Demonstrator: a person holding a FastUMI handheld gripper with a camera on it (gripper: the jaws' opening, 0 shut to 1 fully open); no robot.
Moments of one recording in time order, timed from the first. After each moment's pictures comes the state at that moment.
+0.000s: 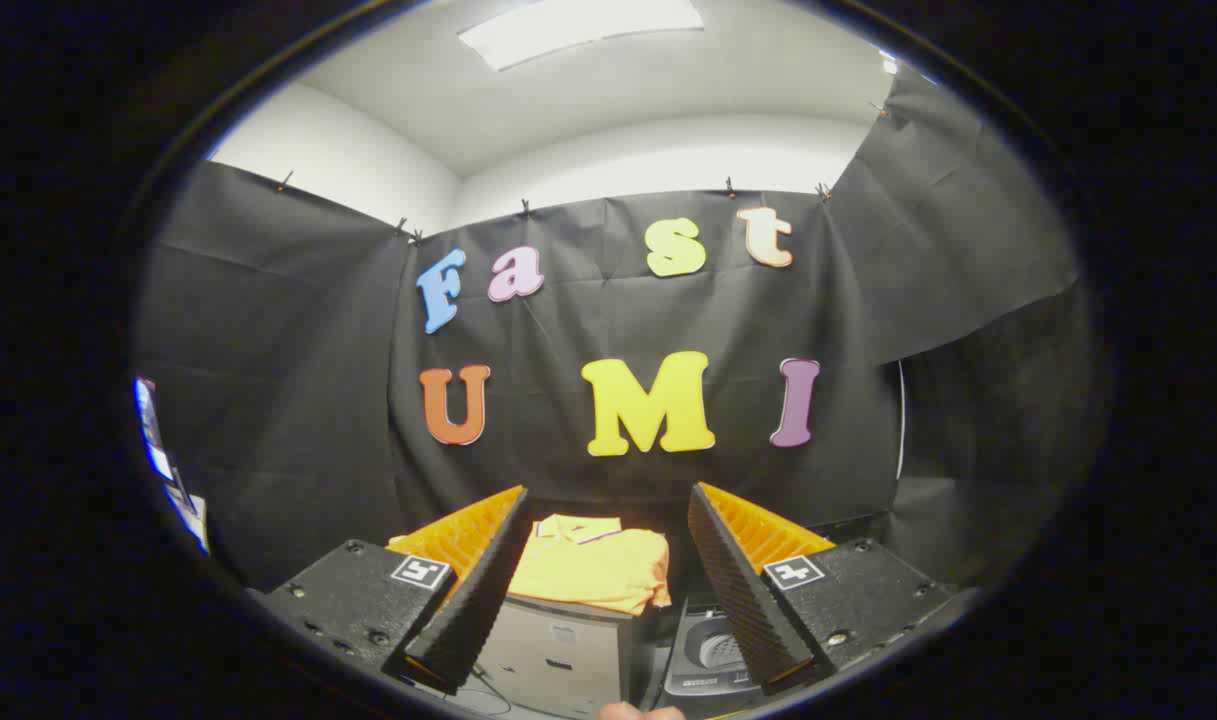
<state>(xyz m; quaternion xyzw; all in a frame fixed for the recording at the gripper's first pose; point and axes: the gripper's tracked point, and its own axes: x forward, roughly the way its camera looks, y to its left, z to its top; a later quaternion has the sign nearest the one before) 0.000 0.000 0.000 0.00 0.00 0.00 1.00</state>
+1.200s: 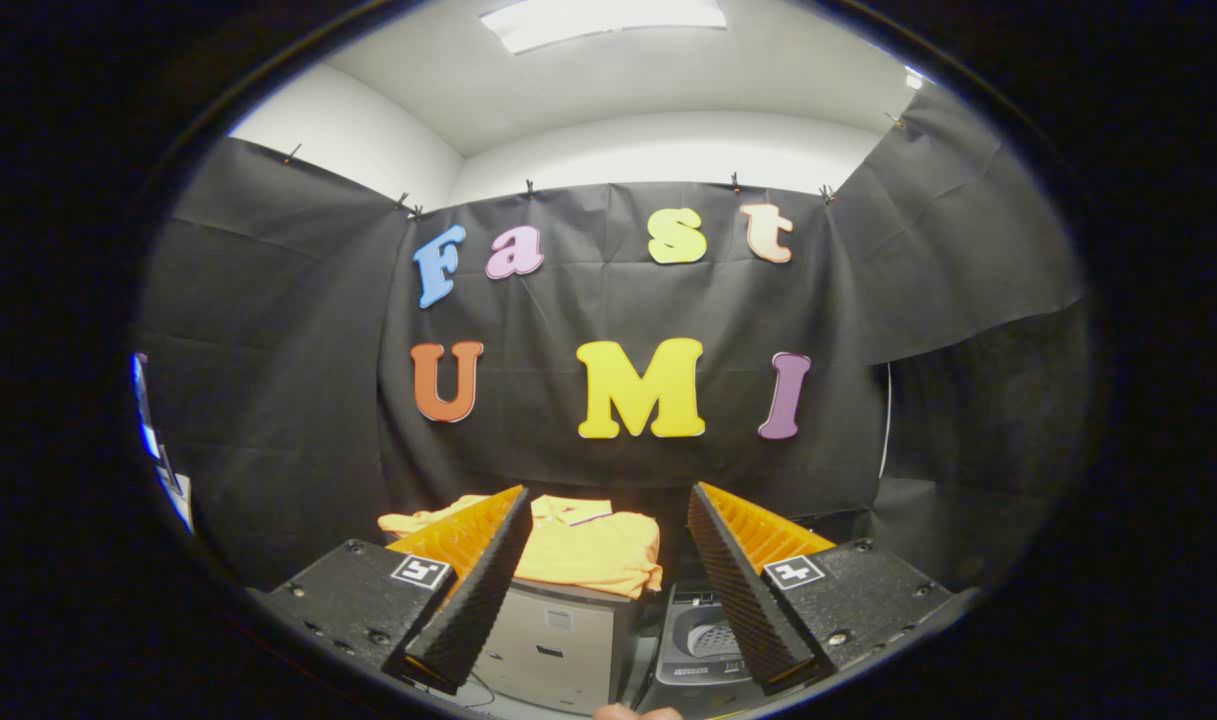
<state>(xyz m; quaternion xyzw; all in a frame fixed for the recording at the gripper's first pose) -0.010 0.018 -0.008 -0.03 0.02 -0.04 1.00</state>
